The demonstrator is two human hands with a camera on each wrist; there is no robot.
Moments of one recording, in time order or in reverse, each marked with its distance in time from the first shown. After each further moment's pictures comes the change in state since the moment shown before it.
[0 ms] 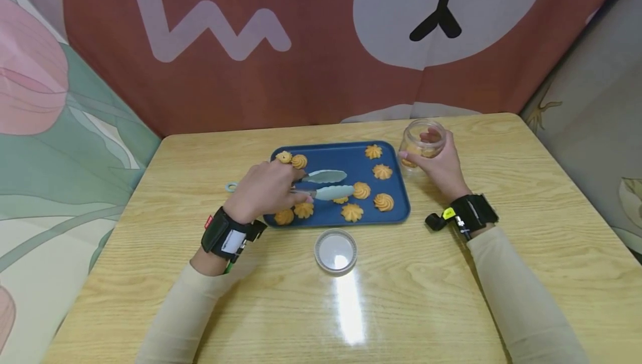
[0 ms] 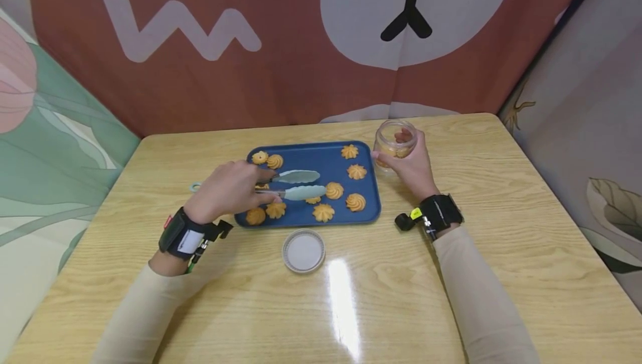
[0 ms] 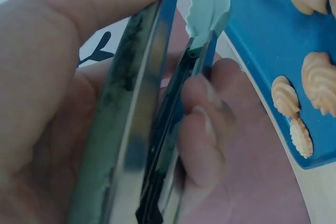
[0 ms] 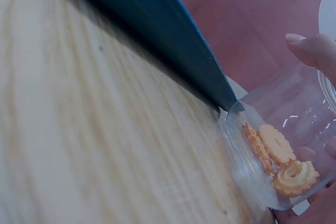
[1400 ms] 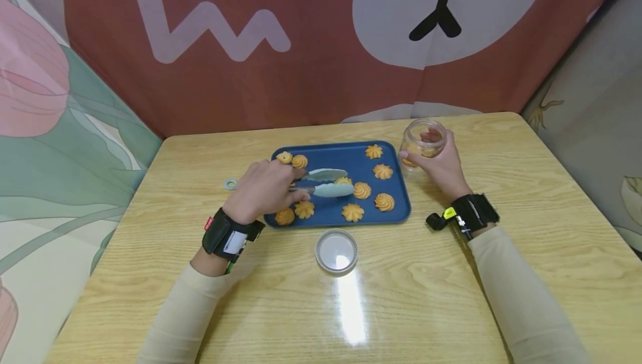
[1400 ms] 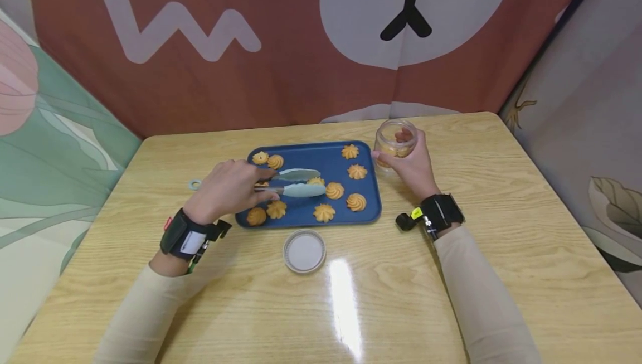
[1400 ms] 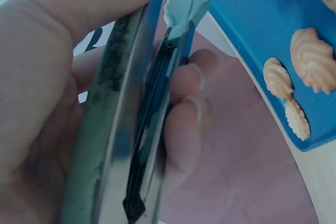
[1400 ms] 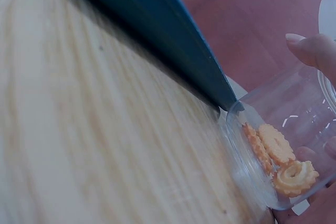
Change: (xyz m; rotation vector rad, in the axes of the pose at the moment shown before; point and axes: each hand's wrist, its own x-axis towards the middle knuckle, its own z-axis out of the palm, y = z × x) left_hand -0.001 -0.004 0.001 0.087 0.064 0.054; right_hand -0.012 -0.029 0.000 0.001 -0.019 0.014
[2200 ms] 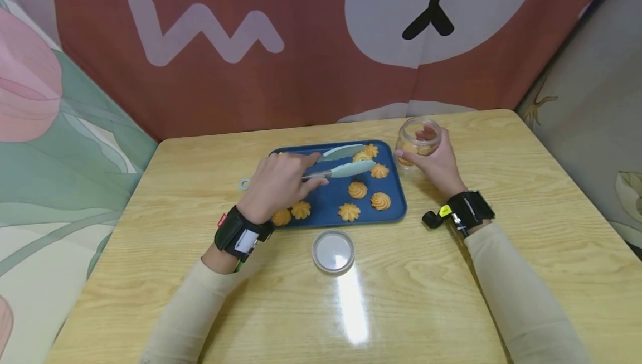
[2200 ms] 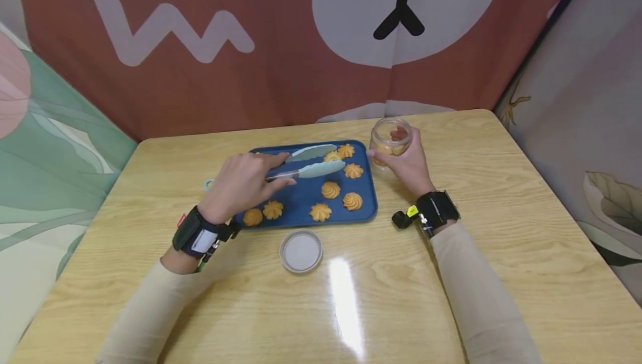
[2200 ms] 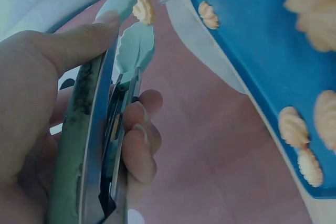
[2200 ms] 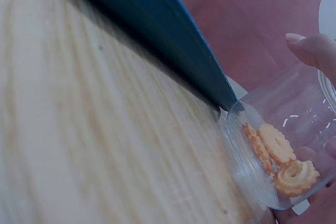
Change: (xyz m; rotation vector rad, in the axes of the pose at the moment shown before) left_hand 0.026 0.022 0.003 0.022 0.232 0.015; right_hand 0.014 0.028 -0.002 0.006 0.029 0.000
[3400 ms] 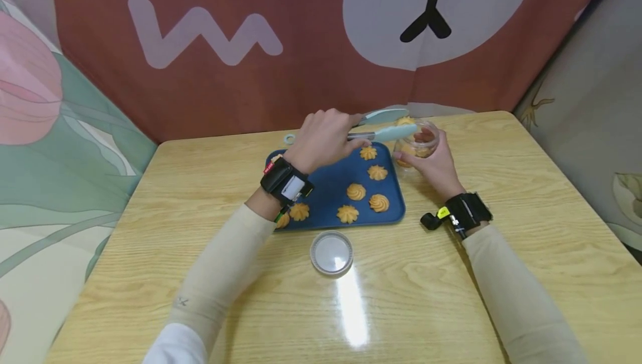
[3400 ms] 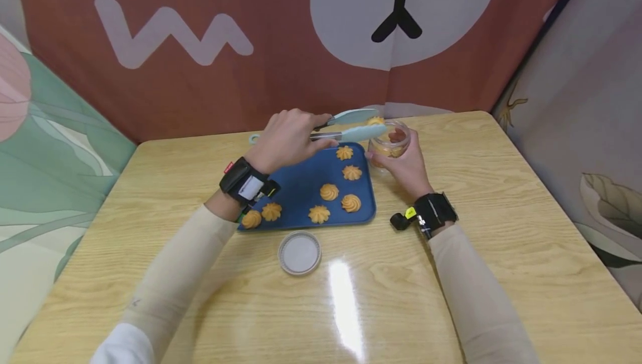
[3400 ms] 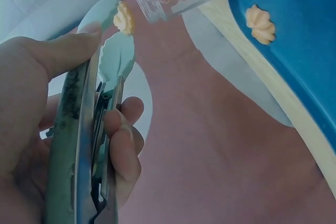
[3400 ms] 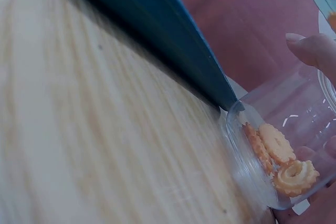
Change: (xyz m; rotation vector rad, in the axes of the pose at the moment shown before) left_hand 0.099 0.024 -0.008 0.005 -0.018 0.055; right_hand -0.001 0.000 0.000 -0.009 -0.011 -0.007
